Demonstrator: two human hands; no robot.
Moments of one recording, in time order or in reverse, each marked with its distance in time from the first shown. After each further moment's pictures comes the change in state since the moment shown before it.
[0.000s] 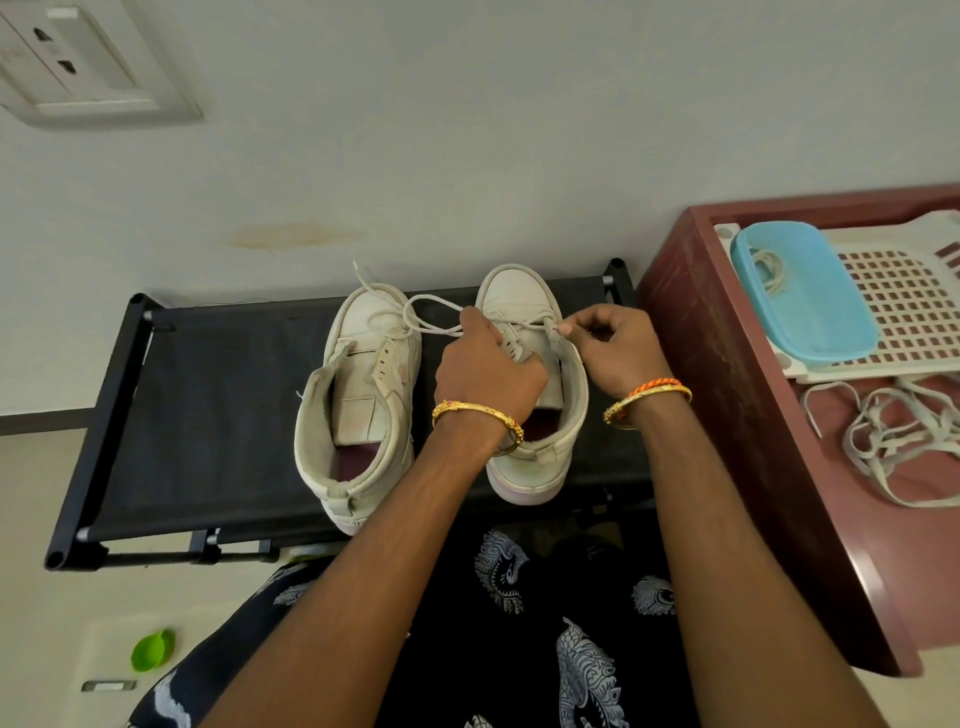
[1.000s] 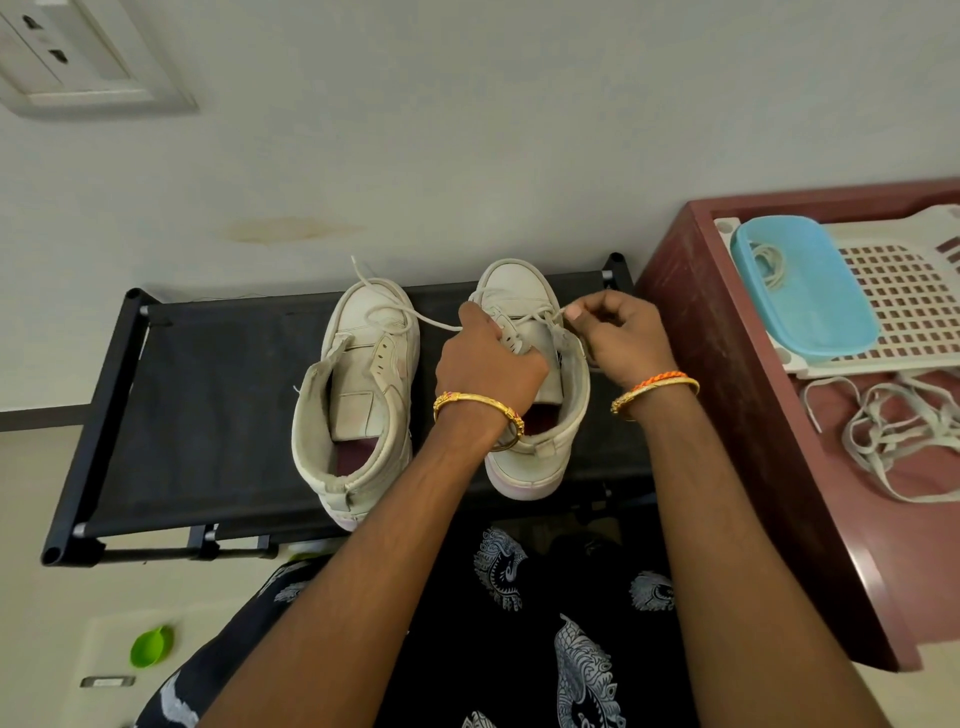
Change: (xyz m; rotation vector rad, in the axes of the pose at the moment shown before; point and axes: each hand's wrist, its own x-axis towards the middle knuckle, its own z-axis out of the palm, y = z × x) left_hand 0.001 0.003 0.001 -0.002 -0.014 -0.030; right_hand 0.000 -0.003 -0.002 0.172 0.034 0.036
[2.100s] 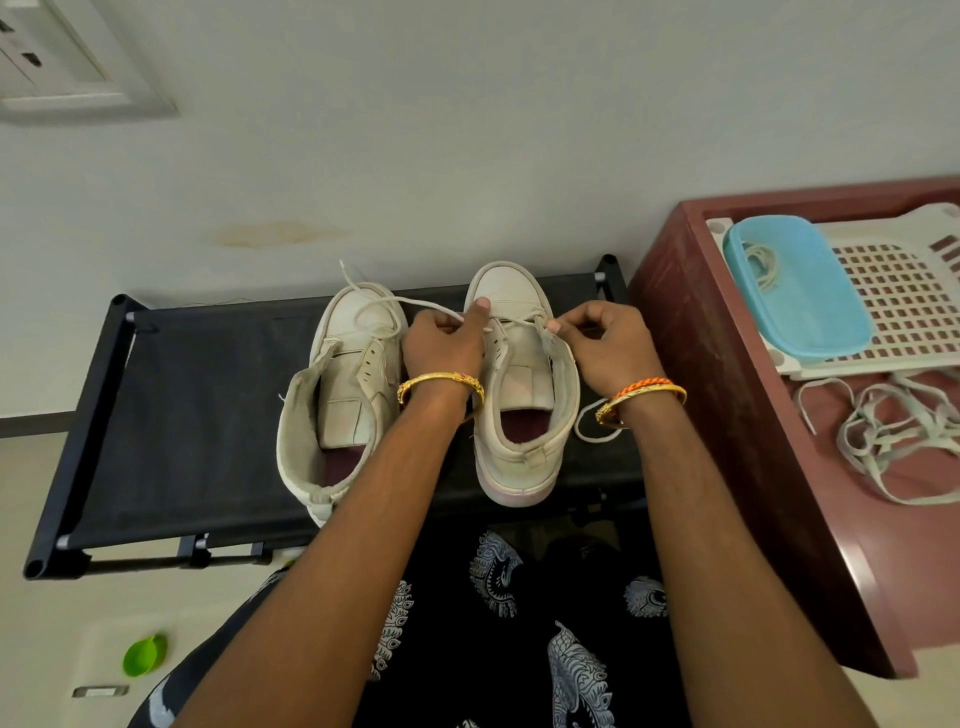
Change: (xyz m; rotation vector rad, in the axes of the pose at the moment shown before) left_hand 0.032 -0.011 0.002 -0.514 0.129 -0.290; right_hand 0.001 0.005 0.000 -0.162 -0.027 -0.030
